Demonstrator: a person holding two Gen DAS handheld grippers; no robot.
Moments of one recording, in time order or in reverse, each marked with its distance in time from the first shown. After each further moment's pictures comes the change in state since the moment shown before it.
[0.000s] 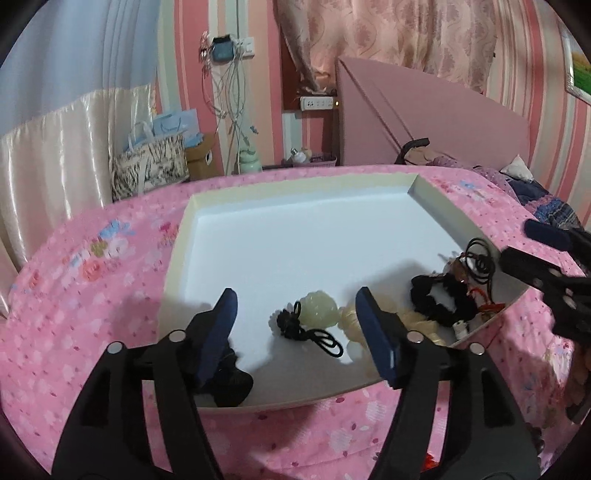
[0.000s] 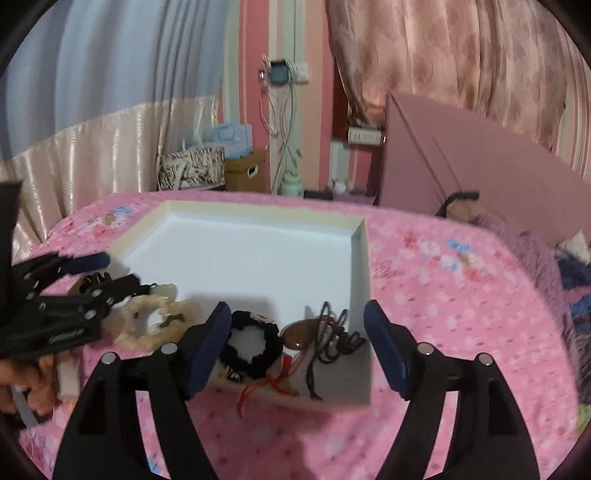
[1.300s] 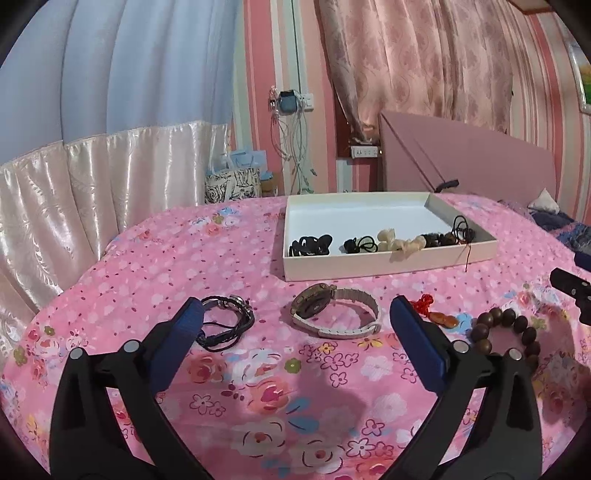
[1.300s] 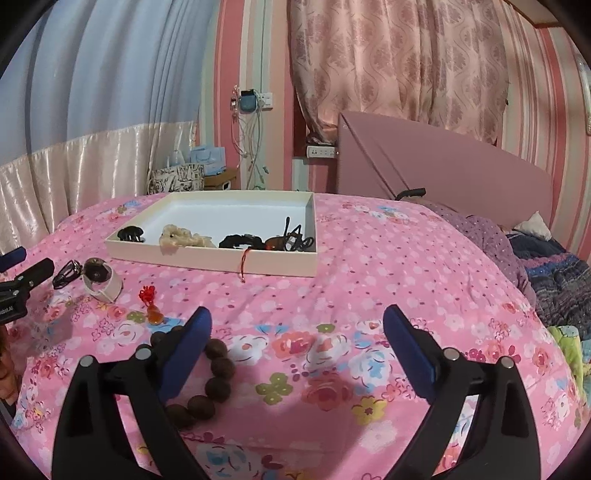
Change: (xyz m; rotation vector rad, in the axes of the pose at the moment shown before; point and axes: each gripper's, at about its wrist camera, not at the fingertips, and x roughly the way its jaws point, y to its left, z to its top) left arm -0.167 0.023 -0.134 -0.086 -0.215 0.190; right arm -0.128 0.003 -0.114 0.088 -0.099 -0.117
